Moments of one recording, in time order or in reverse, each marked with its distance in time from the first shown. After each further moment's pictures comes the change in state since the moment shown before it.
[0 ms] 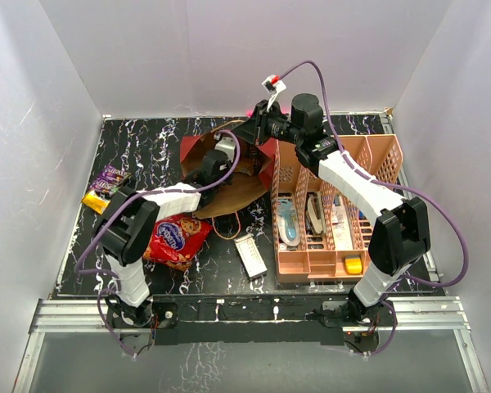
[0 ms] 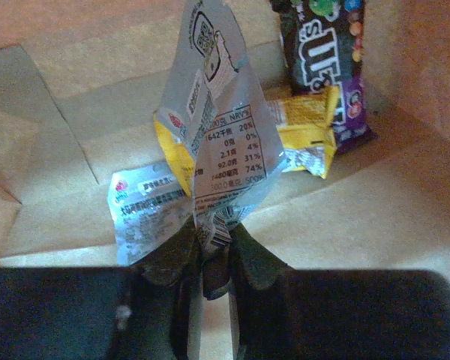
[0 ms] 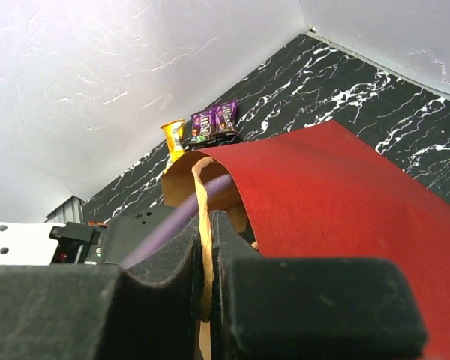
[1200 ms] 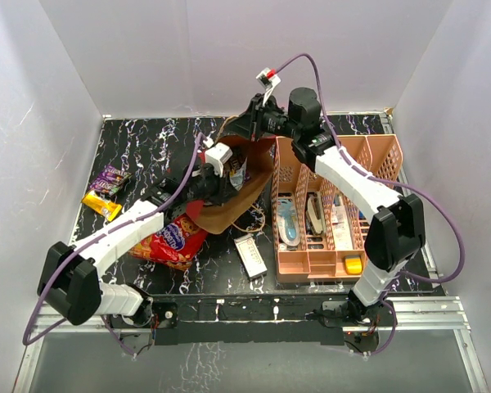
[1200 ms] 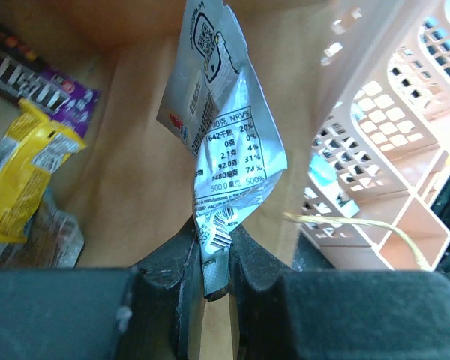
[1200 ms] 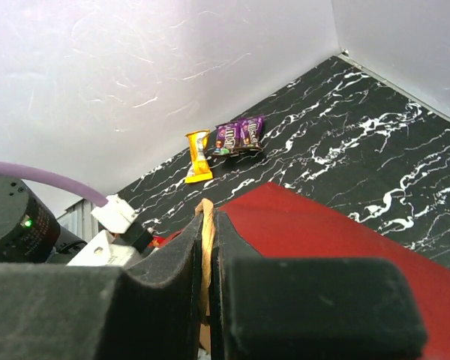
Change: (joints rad) left arm -0.007 -0.517 -0.129 -0.432 0.616 -0.125; right arm 0.015 0.032 0.066 0.030 -0.071 0.012
